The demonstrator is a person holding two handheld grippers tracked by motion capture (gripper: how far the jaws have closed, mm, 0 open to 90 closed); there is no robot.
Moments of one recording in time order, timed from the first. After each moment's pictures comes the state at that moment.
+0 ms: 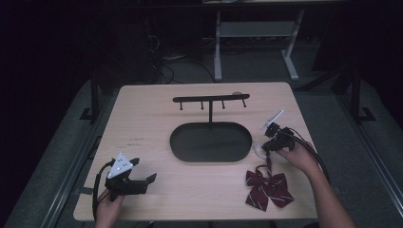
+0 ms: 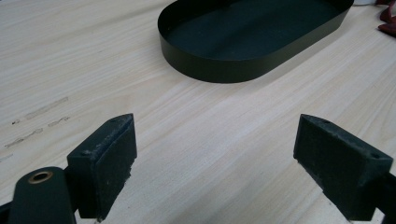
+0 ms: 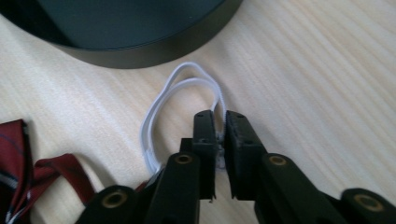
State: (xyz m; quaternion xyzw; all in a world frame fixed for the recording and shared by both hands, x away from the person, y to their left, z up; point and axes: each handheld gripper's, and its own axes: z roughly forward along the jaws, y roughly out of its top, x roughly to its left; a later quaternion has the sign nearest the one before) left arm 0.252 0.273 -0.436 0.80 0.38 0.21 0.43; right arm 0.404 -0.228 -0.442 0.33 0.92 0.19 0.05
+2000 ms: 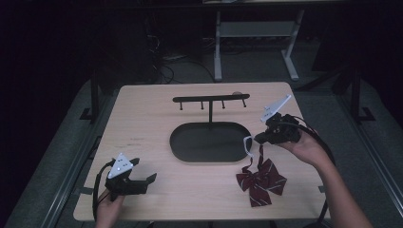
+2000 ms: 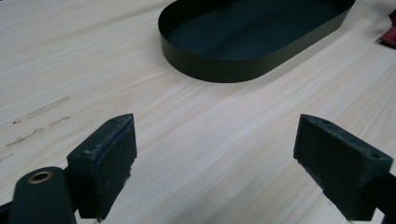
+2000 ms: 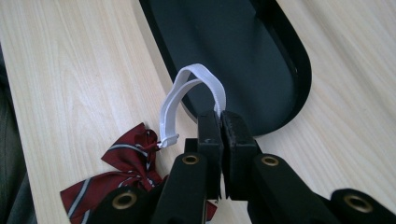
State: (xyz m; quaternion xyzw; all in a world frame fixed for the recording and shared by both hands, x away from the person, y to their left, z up) left arm 0.252 0.272 -0.436 0.80 0.38 0.21 0.42; right arm 0.364 -0.201 -0.334 0.20 0.94 0.27 0.06
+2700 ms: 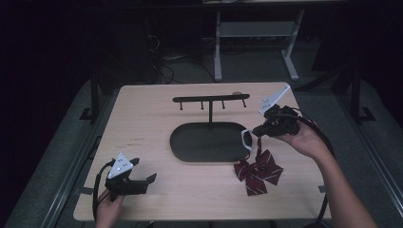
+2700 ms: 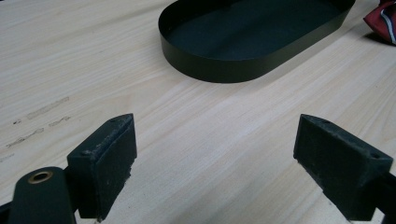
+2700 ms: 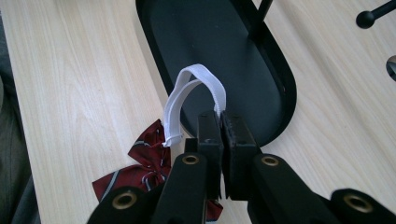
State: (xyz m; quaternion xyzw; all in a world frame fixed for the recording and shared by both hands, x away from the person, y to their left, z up) left arm 0.252 0.273 -0.436 0.80 0.37 0.21 0.42; right arm 0.371 -0.194 -0.311 0.19 0.94 0.28 0.07
